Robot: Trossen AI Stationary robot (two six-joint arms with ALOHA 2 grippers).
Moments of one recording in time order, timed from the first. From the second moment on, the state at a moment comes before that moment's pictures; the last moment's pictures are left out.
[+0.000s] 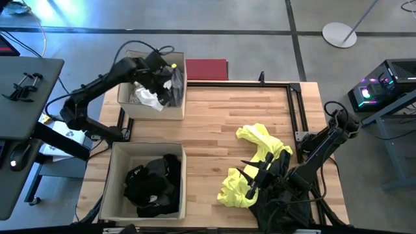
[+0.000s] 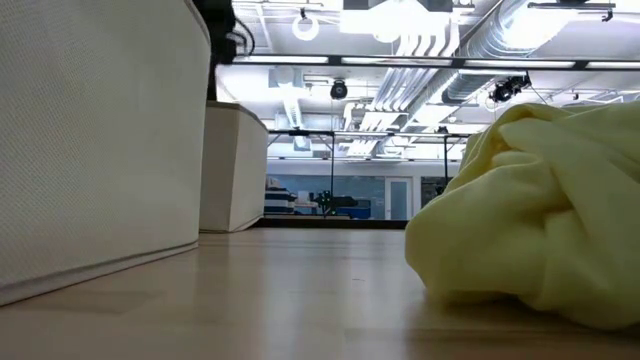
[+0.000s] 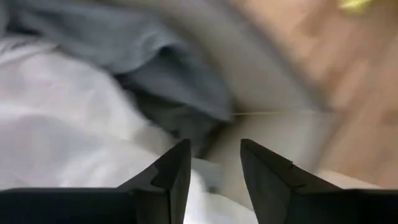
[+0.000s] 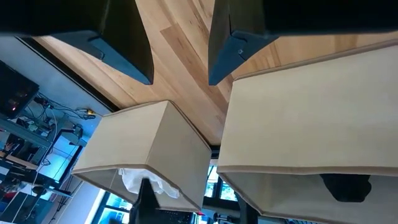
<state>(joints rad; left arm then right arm) 0.72 1.41 1.41 -1.18 0.14 0.07 0.83 1.57 1.13 -0.46 1.27 0.66</state>
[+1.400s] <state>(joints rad) 0.41 1.03 1.32 -0.78 -0.24 0.07 0.81 1.57 1.13 -0.48 0.98 0.68</state>
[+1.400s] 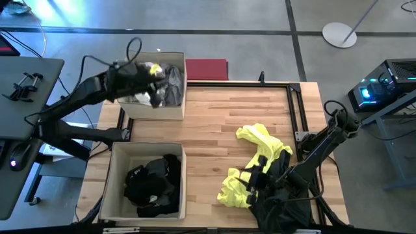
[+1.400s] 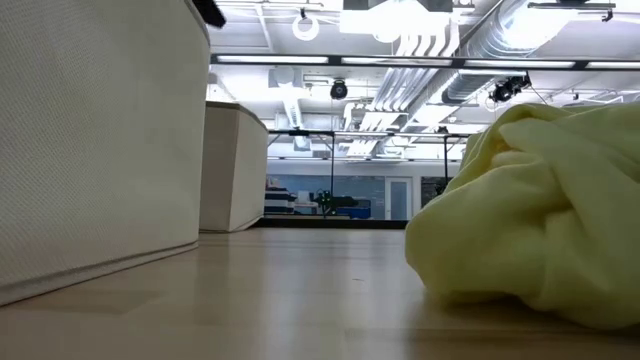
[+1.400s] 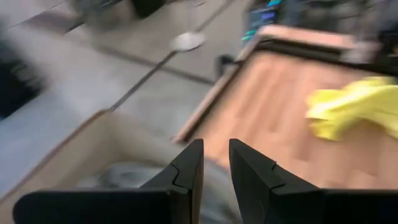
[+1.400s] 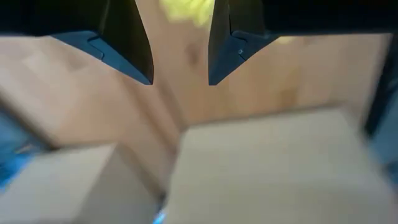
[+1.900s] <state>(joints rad) -0.08 1.05 0.98 -0.27 -0.23 0.08 0.69 1.67 1.13 -0.71 0.48 0.83</state>
